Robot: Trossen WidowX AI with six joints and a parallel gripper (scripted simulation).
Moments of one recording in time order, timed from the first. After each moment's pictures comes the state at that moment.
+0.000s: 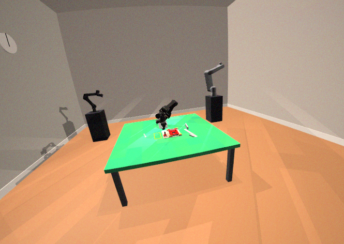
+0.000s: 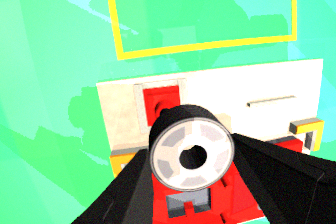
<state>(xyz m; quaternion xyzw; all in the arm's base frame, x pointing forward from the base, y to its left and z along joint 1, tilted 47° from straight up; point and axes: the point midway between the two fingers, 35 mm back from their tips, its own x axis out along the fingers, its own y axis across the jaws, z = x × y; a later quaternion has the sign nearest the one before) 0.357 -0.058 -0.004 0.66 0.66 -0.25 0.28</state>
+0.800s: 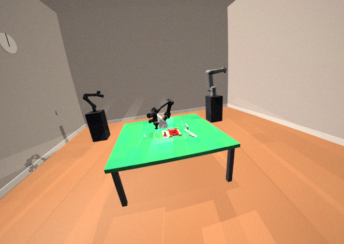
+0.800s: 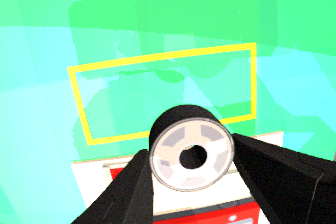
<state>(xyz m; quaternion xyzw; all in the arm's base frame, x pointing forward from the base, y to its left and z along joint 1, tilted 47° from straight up) 0.308 -0.118 -0.064 0.66 0.65 -0.26 0.28</state>
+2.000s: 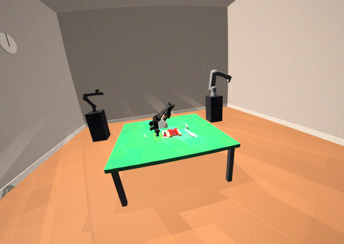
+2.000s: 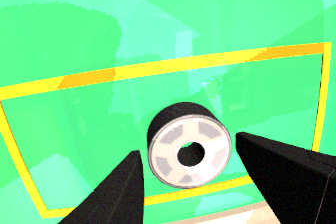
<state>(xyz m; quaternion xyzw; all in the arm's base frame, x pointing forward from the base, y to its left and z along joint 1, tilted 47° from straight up) 0.306 -0.049 -0.129 0.65 0.66 -0.26 0.27</state>
